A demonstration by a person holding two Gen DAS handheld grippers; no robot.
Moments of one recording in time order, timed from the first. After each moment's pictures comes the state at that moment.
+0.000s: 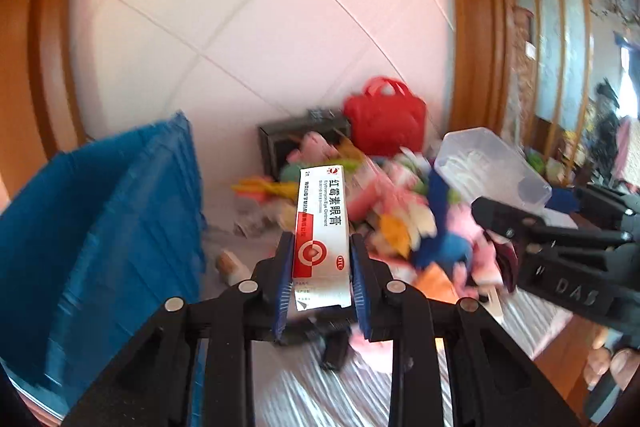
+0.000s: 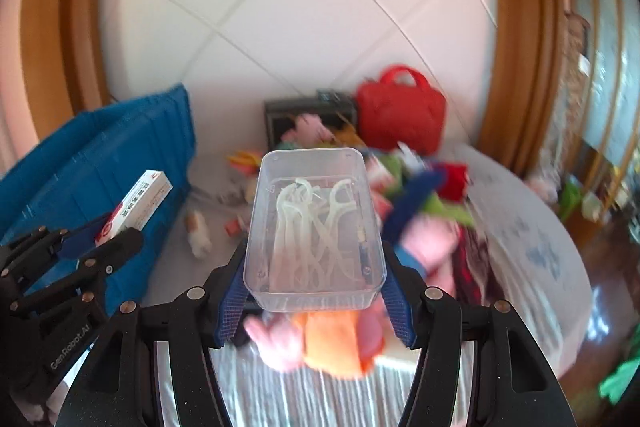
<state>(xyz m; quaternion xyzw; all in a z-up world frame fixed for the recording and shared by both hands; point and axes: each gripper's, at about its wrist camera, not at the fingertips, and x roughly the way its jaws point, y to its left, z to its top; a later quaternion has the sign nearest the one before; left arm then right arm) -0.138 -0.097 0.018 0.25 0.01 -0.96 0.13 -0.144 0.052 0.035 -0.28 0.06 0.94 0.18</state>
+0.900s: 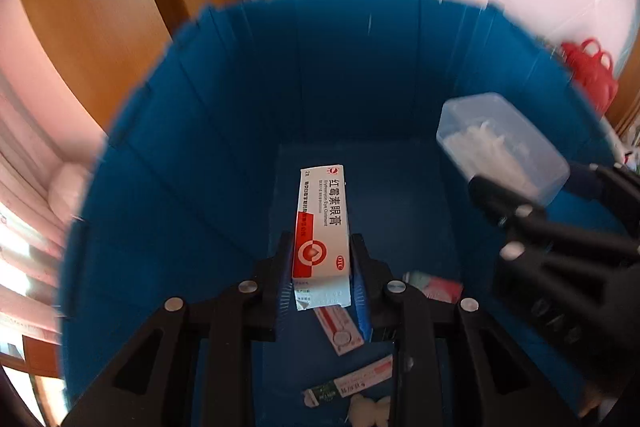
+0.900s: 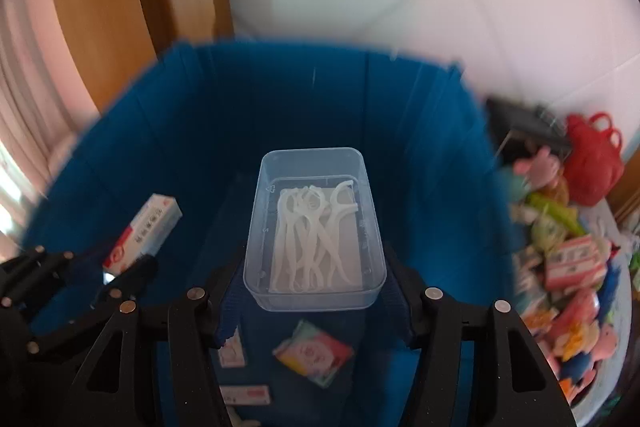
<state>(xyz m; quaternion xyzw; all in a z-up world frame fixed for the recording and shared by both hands) -0.157 -0.530 -0.015 0.51 0.11 -0.81 0.27 -0.564 -0.230 0.028 -0.47 0.03 0.88 0.05</state>
